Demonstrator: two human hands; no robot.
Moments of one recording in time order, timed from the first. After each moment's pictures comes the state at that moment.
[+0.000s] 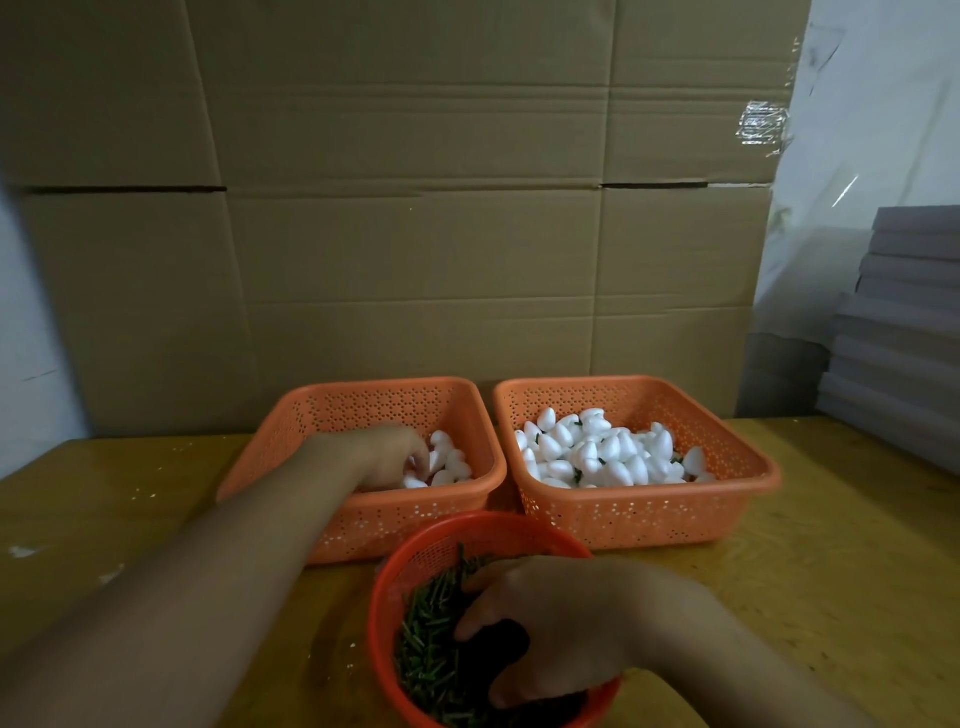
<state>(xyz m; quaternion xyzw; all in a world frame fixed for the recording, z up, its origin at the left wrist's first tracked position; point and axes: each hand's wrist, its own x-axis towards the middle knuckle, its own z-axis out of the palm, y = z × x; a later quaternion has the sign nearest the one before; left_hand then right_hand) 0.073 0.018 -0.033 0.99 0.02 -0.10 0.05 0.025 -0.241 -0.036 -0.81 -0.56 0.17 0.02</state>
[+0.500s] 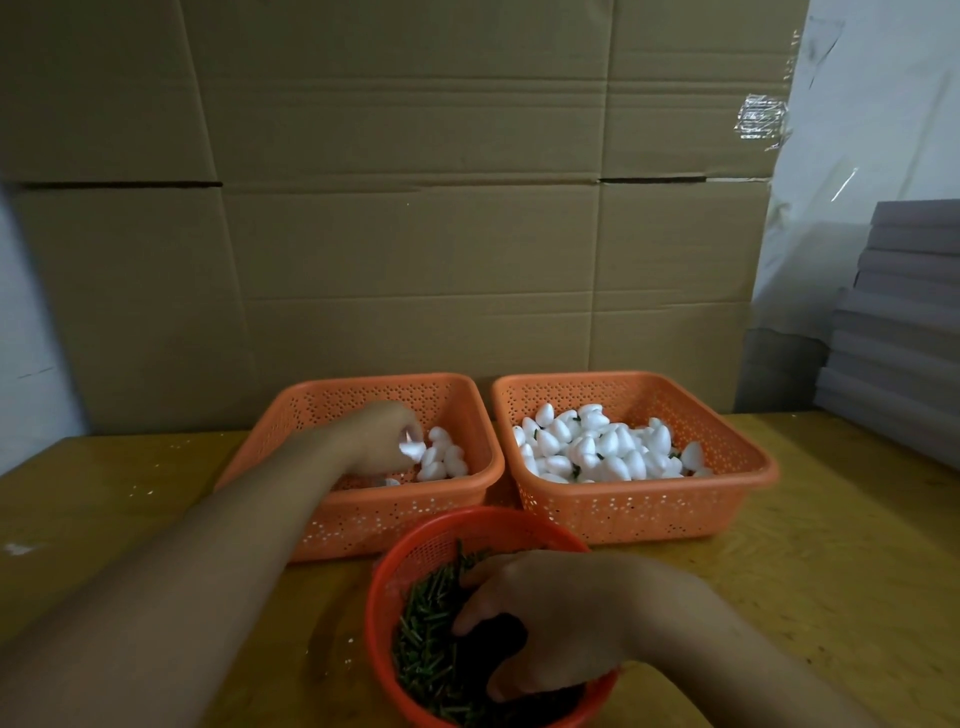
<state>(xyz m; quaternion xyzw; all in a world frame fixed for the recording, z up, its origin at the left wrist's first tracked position) 0.065 0.019 -0.026 0.99 0.06 0.01 0.13 0.024 -0.240 -0.035 -0.81 -0.56 0.17 0.02</state>
